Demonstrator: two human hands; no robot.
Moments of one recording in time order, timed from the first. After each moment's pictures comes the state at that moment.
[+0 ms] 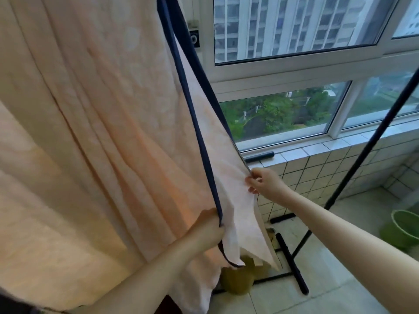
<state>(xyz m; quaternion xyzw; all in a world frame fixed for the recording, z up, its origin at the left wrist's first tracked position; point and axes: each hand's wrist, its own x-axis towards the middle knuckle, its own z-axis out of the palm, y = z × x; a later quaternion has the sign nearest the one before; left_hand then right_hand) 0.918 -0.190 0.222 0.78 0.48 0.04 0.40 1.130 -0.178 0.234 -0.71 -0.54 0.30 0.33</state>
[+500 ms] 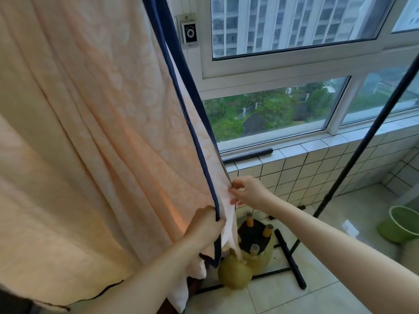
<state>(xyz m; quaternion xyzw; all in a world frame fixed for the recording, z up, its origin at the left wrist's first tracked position) 0.923 -0.195 0.209 0.76 0.52 0.08 0.37 1.090 -0.195 0.225 -0.69 -0.59 0.32 0.27</state>
